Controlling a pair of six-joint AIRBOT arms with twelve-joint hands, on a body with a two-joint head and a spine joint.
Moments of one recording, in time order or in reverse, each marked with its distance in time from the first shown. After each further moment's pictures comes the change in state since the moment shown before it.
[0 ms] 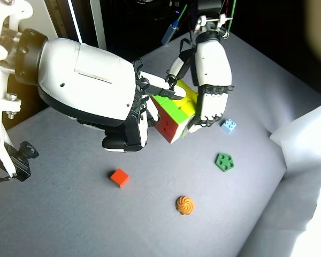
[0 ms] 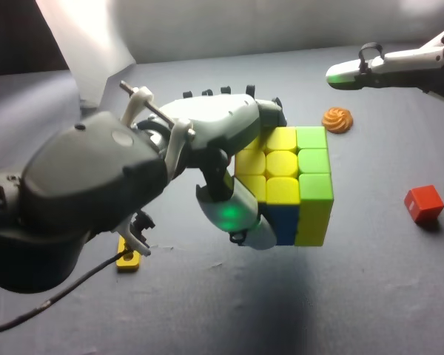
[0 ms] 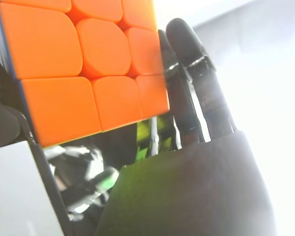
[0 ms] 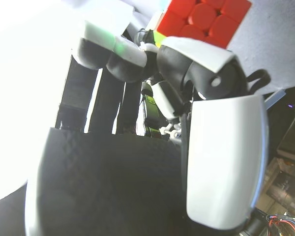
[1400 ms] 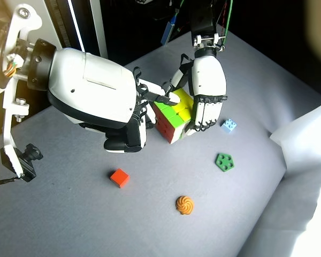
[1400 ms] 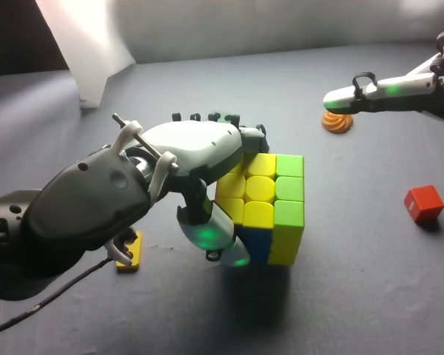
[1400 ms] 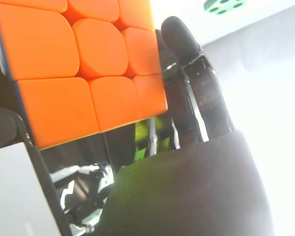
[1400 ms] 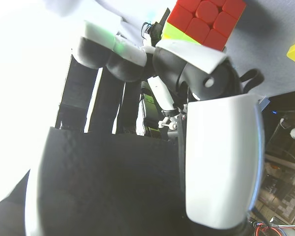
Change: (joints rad) left arm 0.109 -0.010 0.063 0.244 0.030 -0.170; right arm -0.050 -0.014 0.000 0.002 -0.002 -0.037
